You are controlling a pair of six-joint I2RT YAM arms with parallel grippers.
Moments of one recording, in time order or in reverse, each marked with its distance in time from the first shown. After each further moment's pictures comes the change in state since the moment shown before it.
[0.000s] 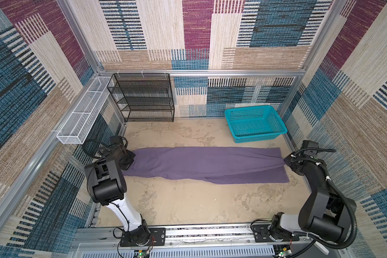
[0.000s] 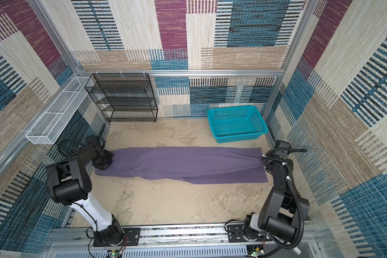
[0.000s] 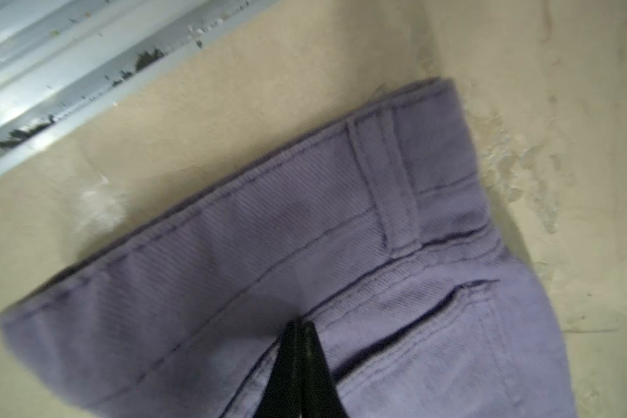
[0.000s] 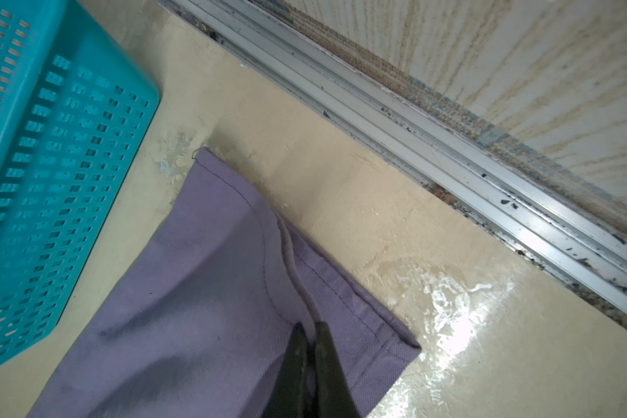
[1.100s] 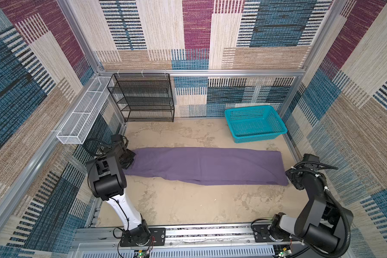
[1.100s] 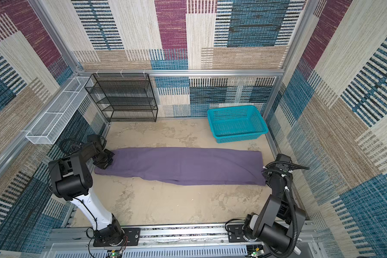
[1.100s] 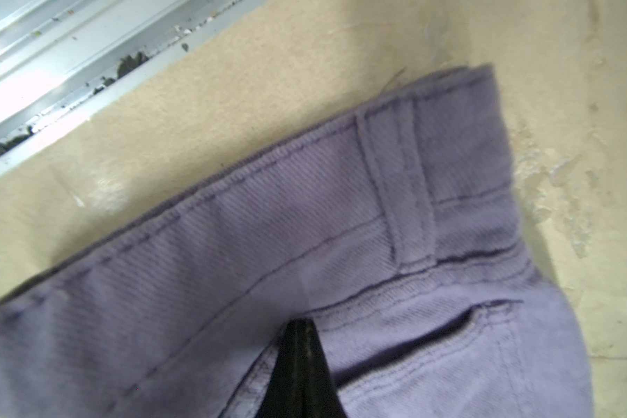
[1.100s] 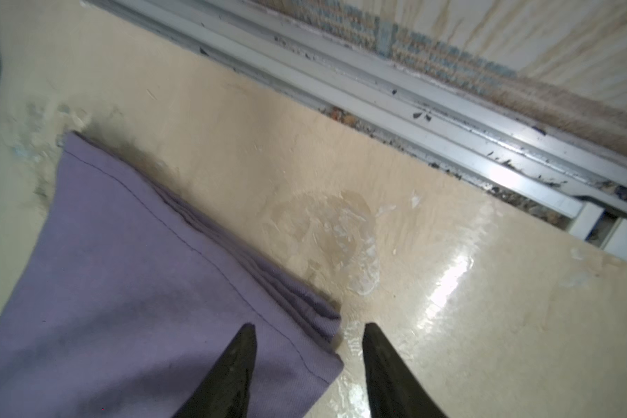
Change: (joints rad) left arm 0.005 0.057 0.077 -0.059 -0.027 0.000; right arm -0.082 -0.128 -0.199 0.006 0.054 0.058
